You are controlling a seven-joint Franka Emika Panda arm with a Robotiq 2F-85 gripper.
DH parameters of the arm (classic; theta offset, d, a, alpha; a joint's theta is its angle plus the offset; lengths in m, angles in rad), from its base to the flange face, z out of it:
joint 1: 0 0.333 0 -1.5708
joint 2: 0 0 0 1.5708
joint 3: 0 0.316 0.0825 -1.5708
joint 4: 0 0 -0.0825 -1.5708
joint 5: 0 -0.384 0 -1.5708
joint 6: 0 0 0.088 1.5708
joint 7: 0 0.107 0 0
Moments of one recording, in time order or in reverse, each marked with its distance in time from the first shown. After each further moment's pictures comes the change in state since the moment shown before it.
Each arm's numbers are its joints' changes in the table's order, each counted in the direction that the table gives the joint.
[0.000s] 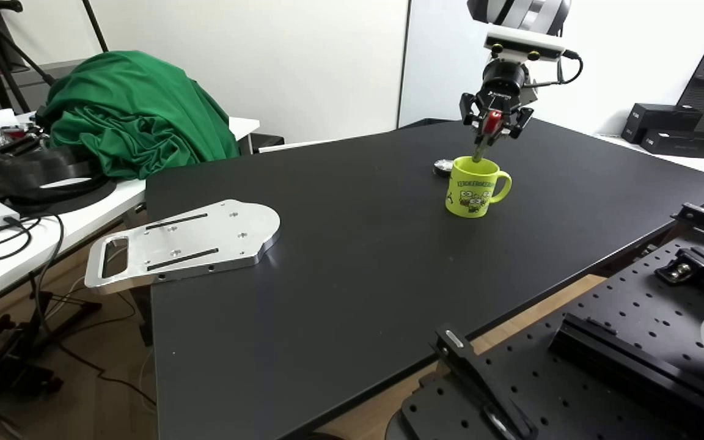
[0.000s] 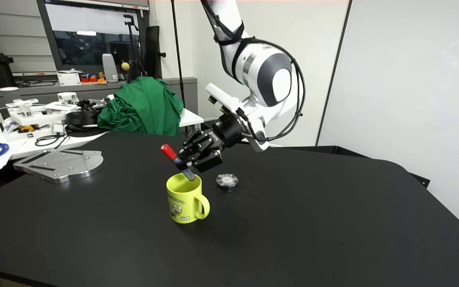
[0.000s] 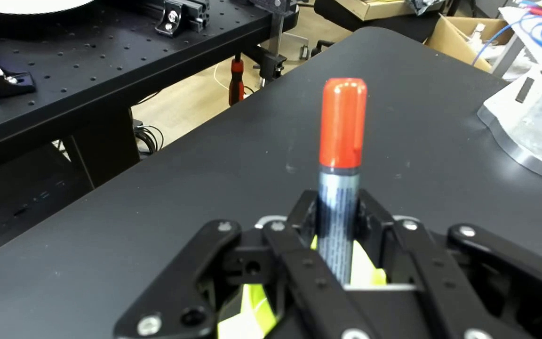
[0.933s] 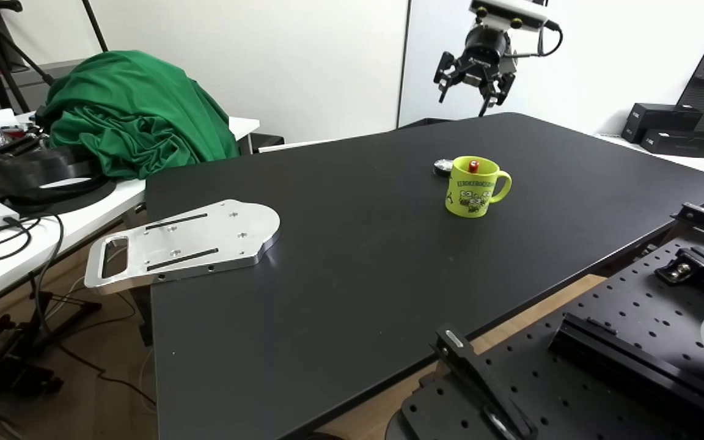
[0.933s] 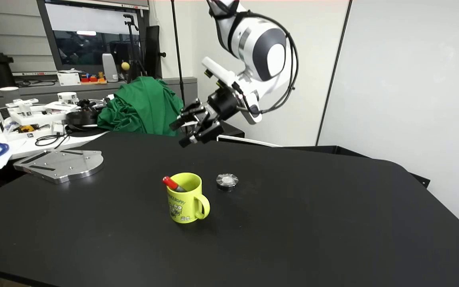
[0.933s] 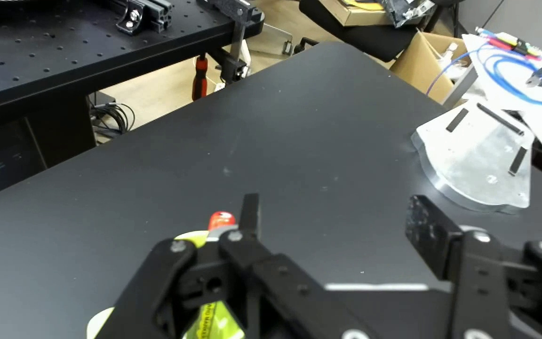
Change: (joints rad) arm 0.012 -0.052 0.044 -0.092 -0.043 -0.057 0.001
